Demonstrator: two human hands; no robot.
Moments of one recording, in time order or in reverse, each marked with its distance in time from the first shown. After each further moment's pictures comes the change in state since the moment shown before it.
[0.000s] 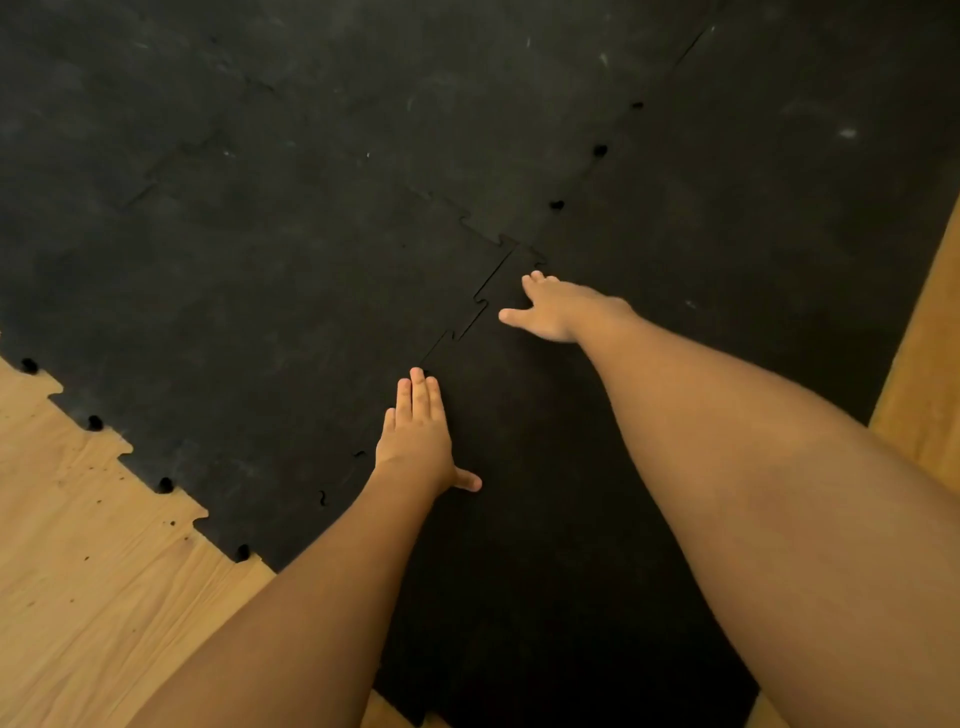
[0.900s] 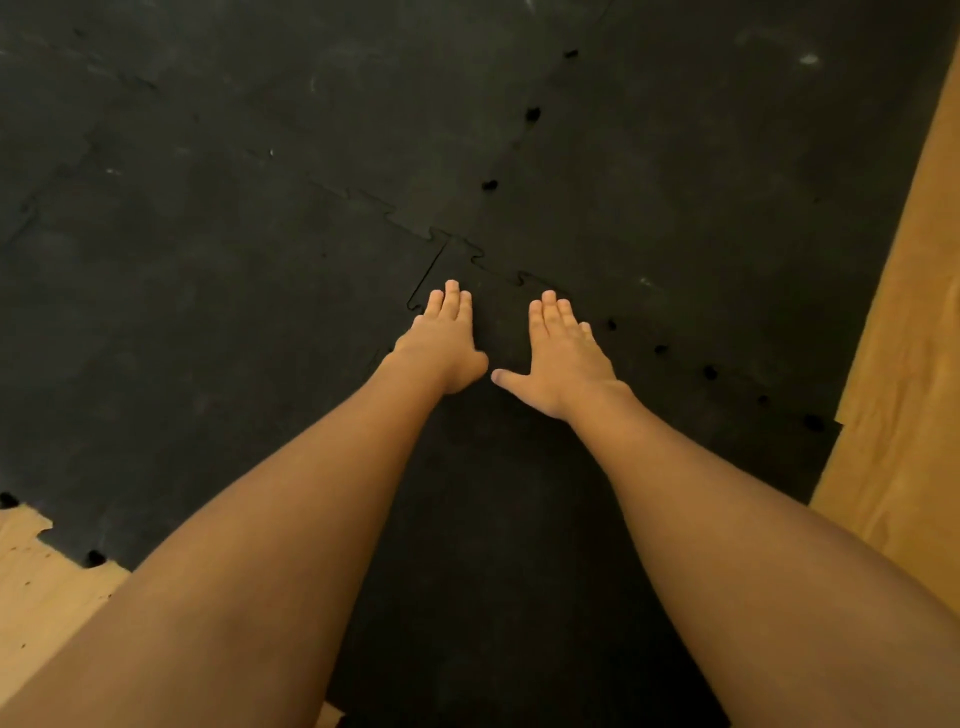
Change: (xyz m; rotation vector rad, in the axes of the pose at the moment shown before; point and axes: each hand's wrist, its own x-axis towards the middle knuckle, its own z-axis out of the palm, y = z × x) left_hand 0.090 0.085 -0.080 -0.031 0.007 0.223; right_hand -0.015 0.064 0.069 0.029 0.227 0.090
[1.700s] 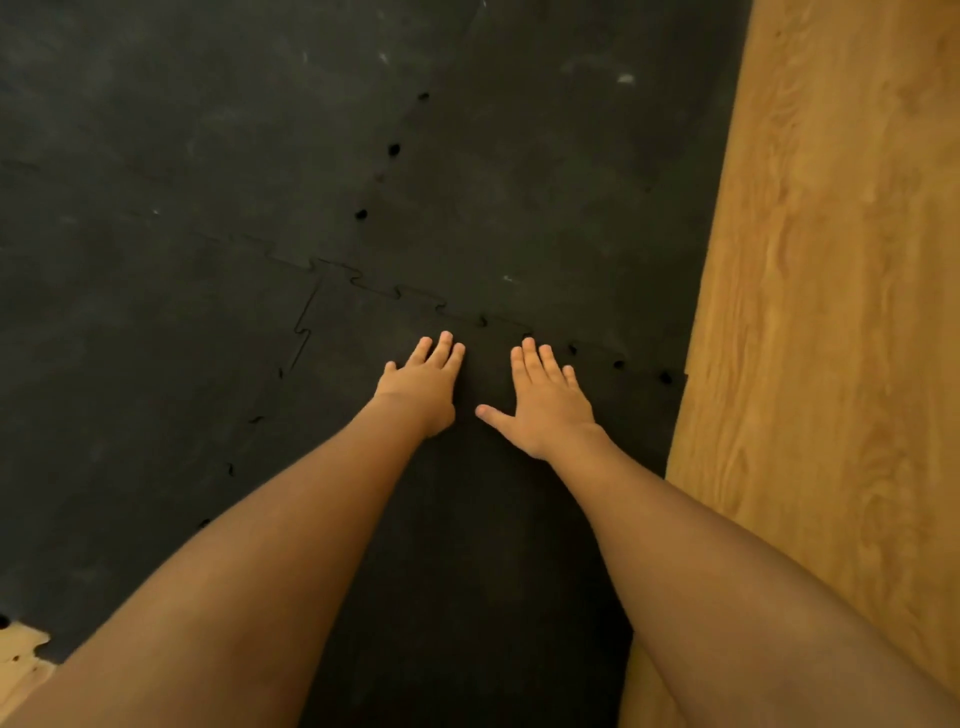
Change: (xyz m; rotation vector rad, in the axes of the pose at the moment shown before) left_hand -0.023 0.100 0.051 0.337 -0.075 0.135; right_hand -0.081 0.102 0.026 0.109 -0.017 0.120
